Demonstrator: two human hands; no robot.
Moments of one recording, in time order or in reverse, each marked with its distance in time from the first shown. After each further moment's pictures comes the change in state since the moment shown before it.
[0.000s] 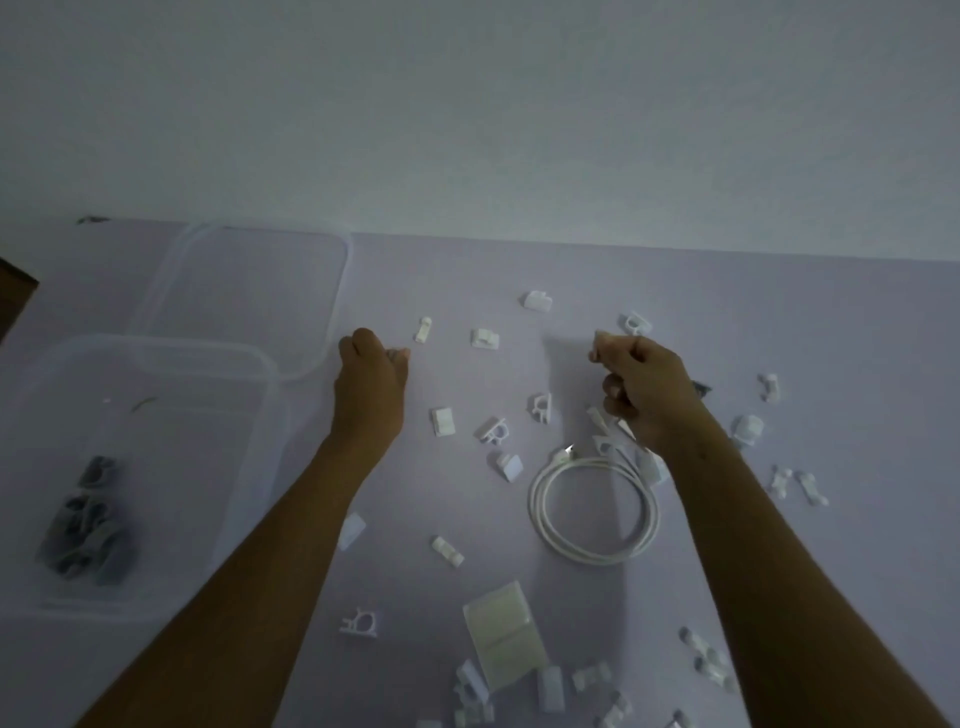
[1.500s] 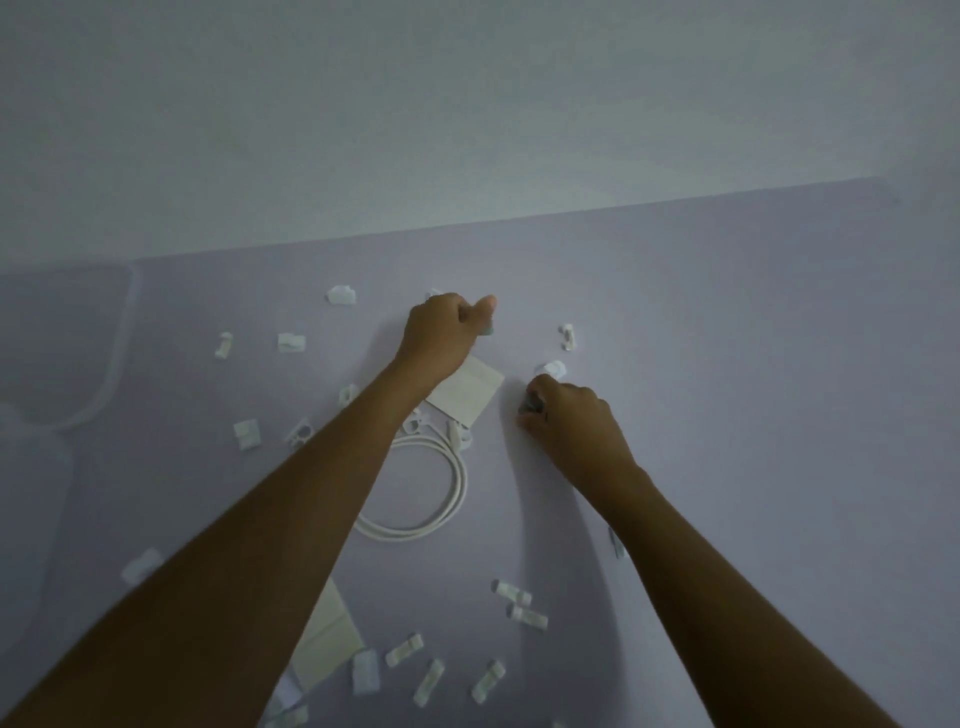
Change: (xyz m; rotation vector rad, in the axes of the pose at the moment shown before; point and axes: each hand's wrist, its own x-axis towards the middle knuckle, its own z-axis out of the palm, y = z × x) left_hand -0.045 0.242 0.085 -0.291 -0.506 0.226; right_hand -0.046 0.048 -0.148 -1.248 0.139 -0.342
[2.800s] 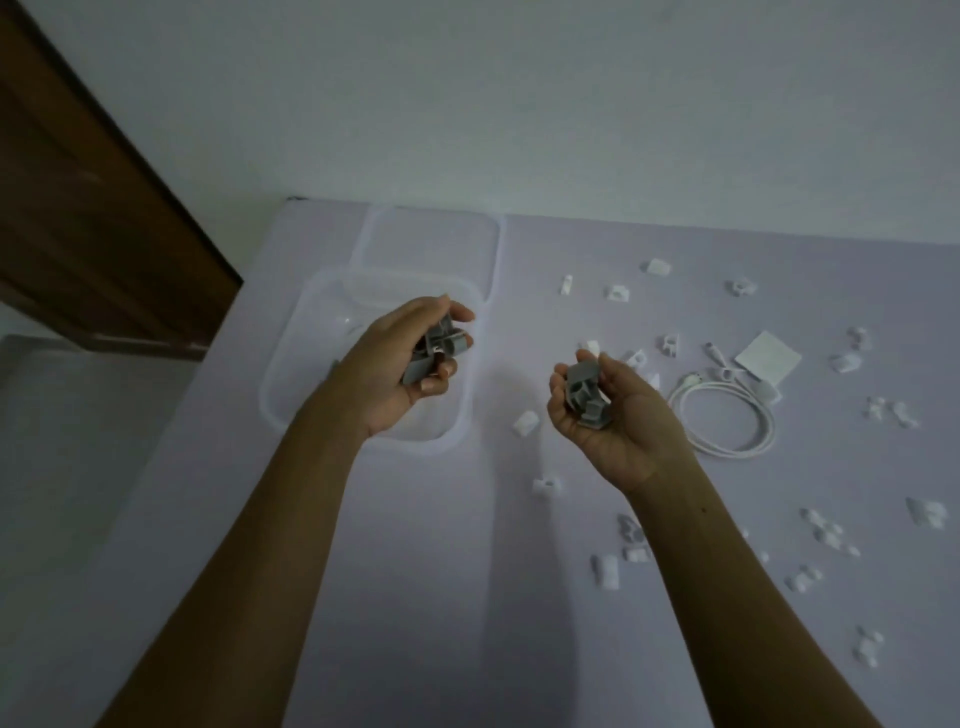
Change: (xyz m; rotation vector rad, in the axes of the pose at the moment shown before) left_hand -0.261 -0.193 -0.302 -1.029 0.000 -0.205; right_hand -0.122 -0.324 0.028 2.086 -0.429 0.686
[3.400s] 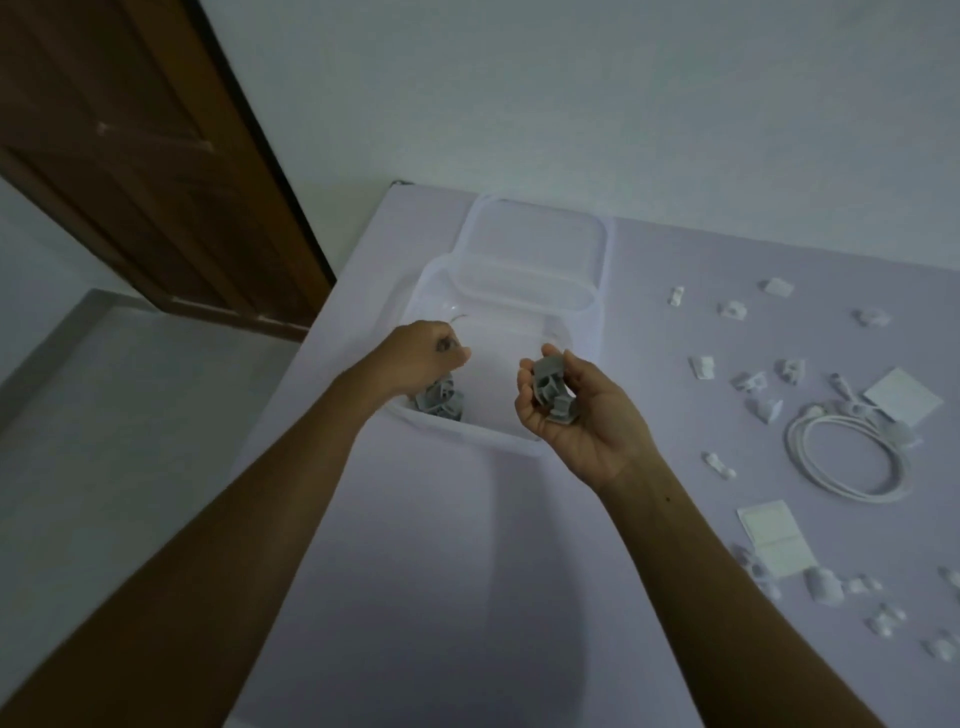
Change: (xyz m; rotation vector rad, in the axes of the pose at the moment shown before) left_hand 0.013 -0.012 -0.135 1.102 0.179 -0.061; right_hand 0.034 0.115 0.074 -0.081 -0.152 0.167
